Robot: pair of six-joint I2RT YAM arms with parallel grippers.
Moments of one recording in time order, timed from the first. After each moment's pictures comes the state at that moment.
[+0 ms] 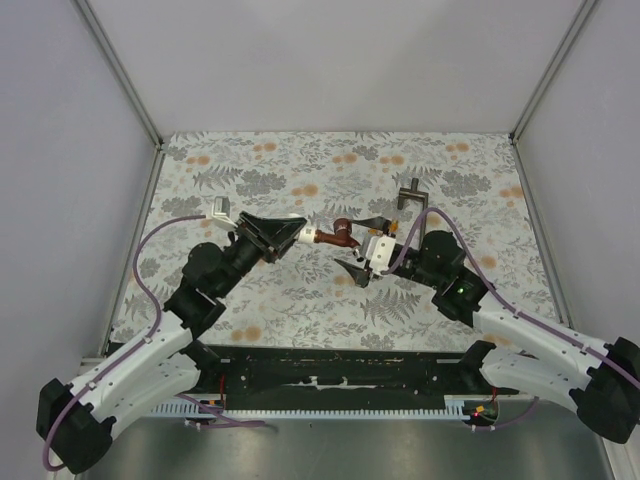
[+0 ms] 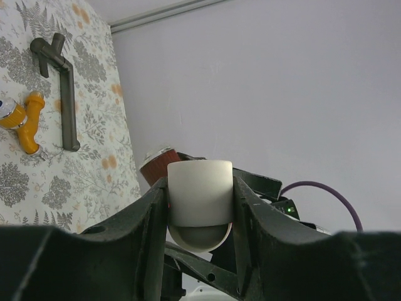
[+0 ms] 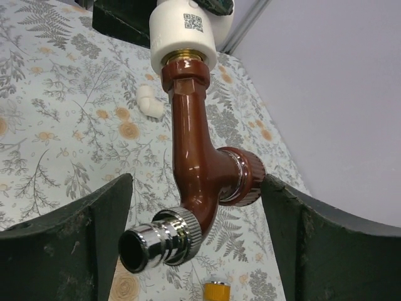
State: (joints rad) left arm -0.64 0.76 0.51 0.35 0.04 -1.34; right arm 0.78 0.97 0.62 0.34 -0.37 -0.59
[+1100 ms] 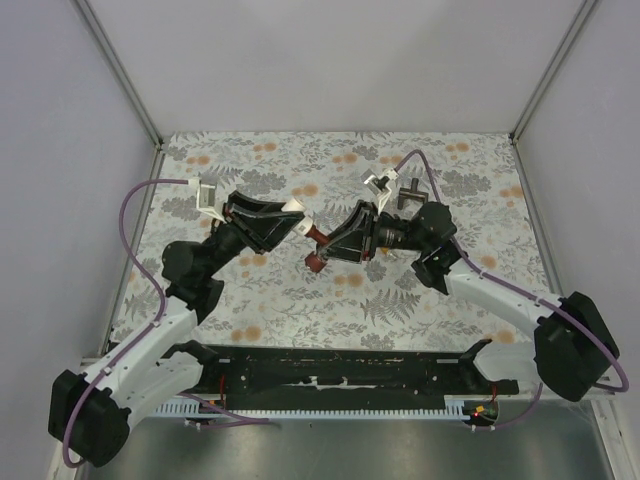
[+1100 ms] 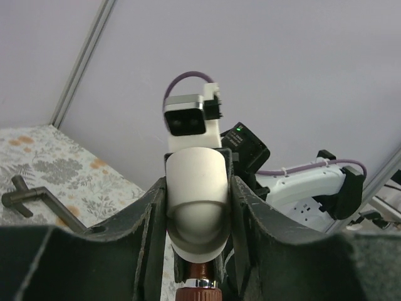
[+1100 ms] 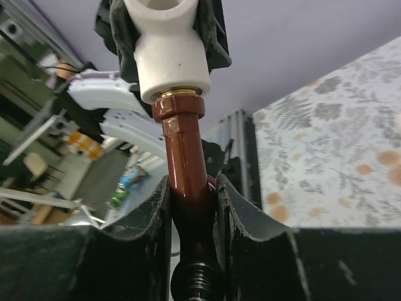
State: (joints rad) left arm -0.48 0.87 0.56 0.86 0.49 -0.91; right arm 0.65 1.26 0.76 0.71 -0.84 0.75
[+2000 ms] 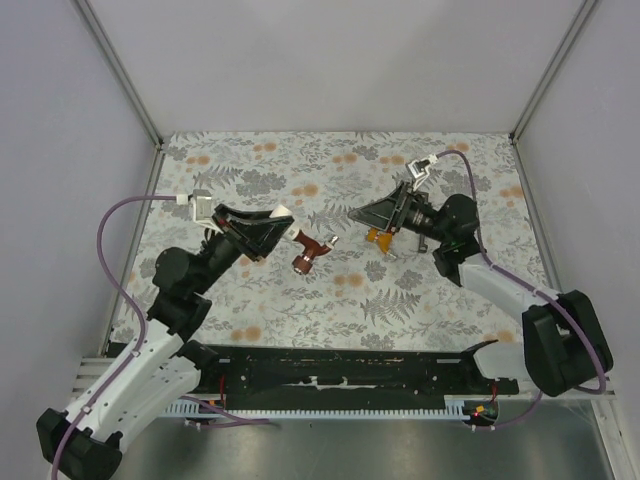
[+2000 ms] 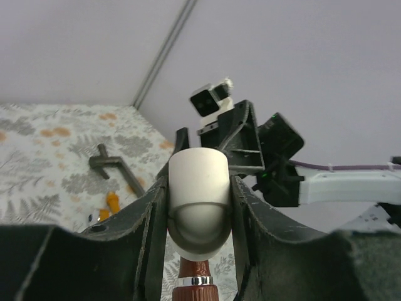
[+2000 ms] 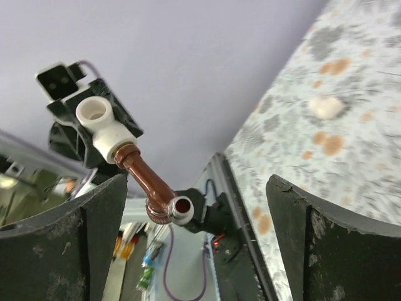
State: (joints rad) left arm -0.50 0.67 0.56 0.50 0.33 -0.69; right arm 0.40 1.34 0.68 0.91 -0.80 1.17
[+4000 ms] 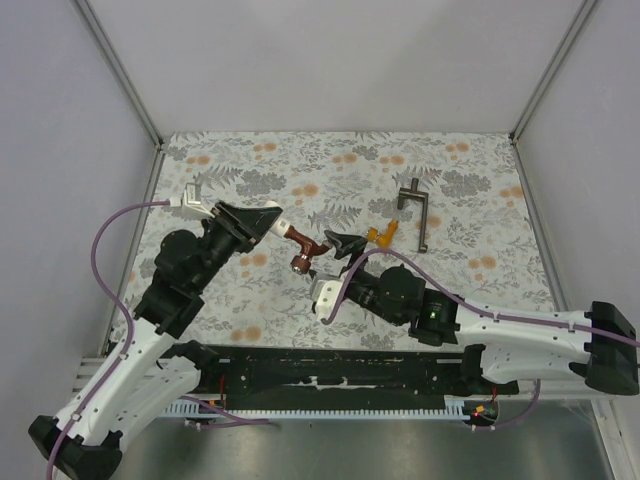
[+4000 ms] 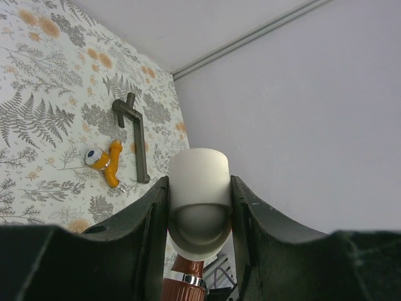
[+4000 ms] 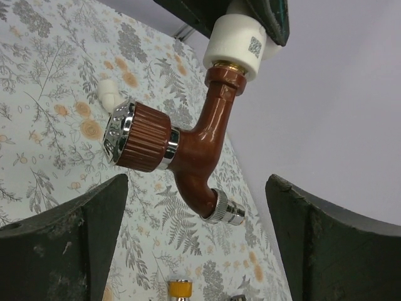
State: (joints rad) left arm -0.50 0.67 0.71 -0.02 0.04 -1.05; right arm 1.25 1.08 0.73 0.34 0.28 -0.82
